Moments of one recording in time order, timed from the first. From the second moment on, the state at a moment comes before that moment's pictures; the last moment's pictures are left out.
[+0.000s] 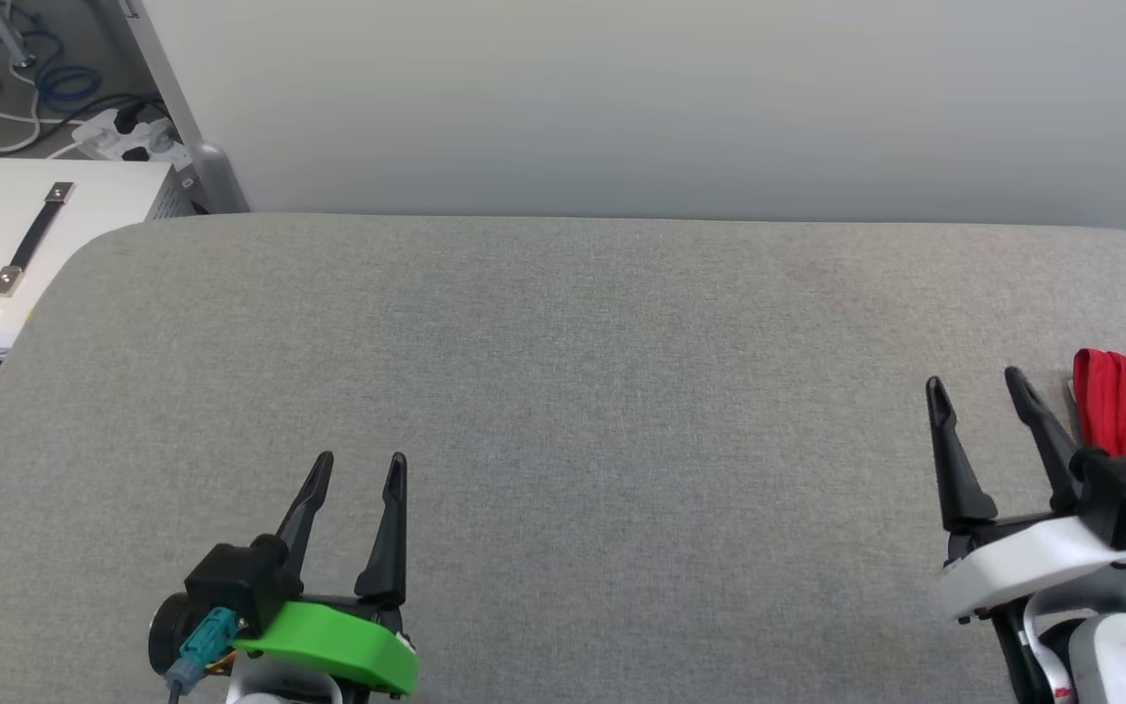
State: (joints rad) left arm 0.01 0.09 -0.10 0.11 -0.25 -0.13 -0.26; right arm -0.09 -0.17 0.01 0.04 0.16 0.13 -0.14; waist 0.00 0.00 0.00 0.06
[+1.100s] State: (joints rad) left arm 0.02 0.06 -0.04 0.12 -0.20 -0.13 -0.26; right arm 0.00 -0.06 0.00 0.13 0.16 0.13 -0.25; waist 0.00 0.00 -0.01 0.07
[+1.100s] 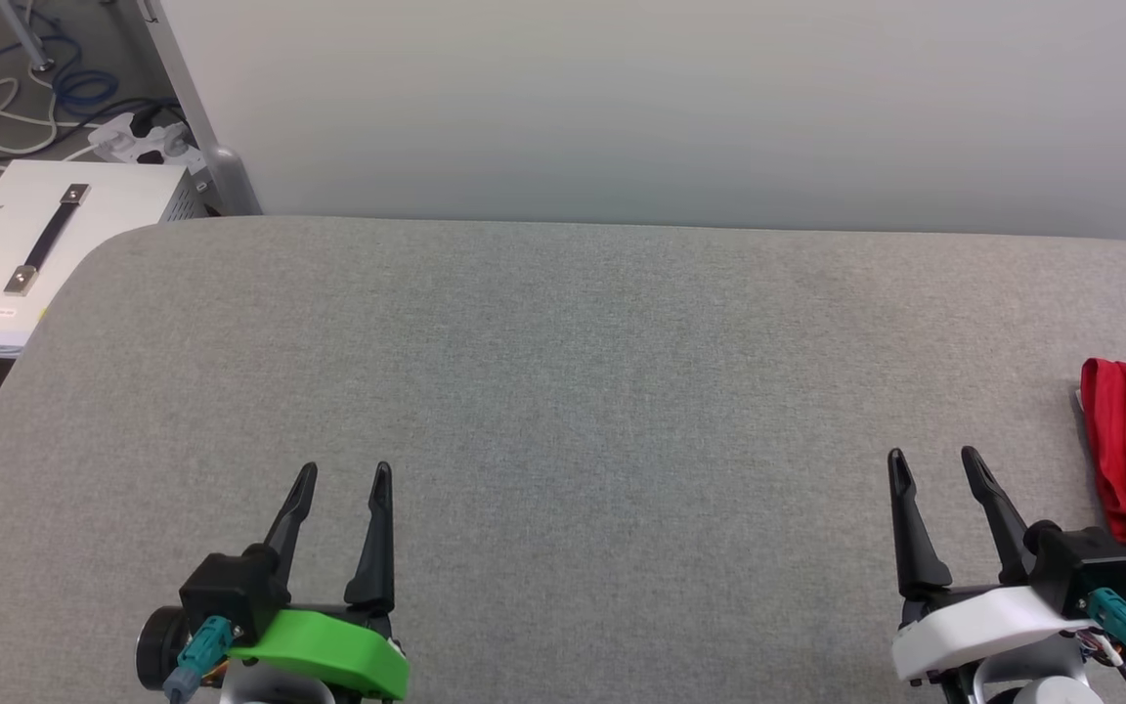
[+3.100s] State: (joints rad) left arm 0.02 0.06 -0.04 0.09 -0.16 -0.10 -0.18; right arm 0.00 -0.05 0.00 0.10 0.12 0.13 -0.18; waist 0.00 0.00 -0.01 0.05
